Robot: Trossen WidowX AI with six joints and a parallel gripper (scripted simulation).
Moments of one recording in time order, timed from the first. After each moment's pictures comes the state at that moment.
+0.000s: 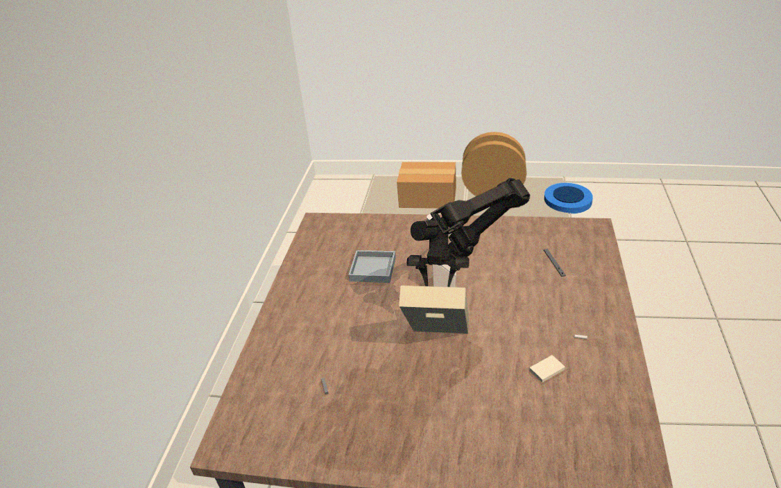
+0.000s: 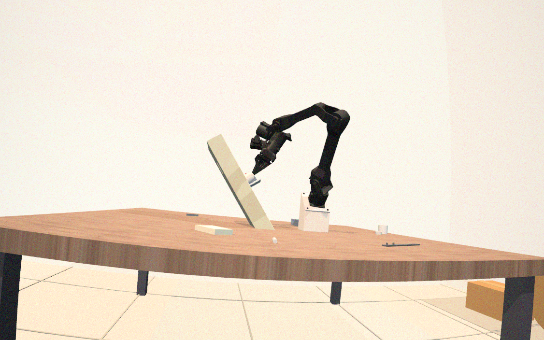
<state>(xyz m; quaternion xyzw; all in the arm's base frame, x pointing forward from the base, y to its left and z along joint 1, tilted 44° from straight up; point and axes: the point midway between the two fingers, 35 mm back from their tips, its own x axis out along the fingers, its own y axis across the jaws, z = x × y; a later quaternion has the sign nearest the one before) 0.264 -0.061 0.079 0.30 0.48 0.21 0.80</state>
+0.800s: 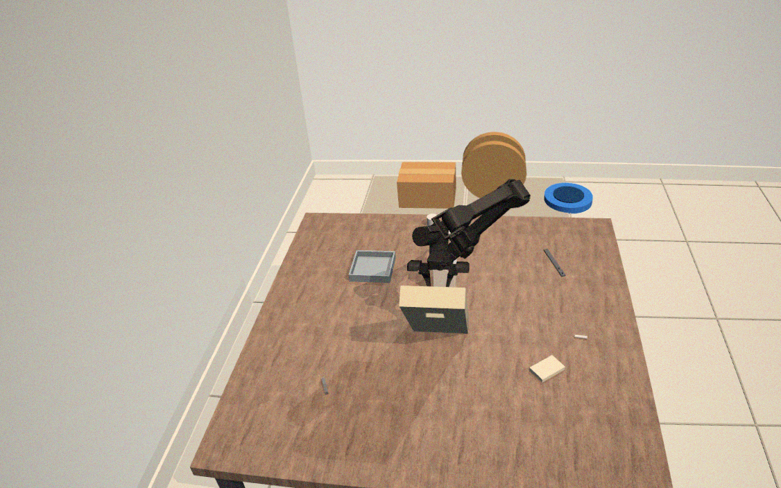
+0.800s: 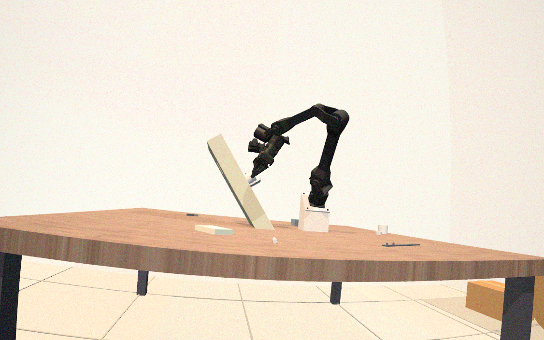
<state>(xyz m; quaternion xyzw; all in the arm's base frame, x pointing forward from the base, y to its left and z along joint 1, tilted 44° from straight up) 0.270 -0.050 0.070 0.30 0.48 0.22 0.80</state>
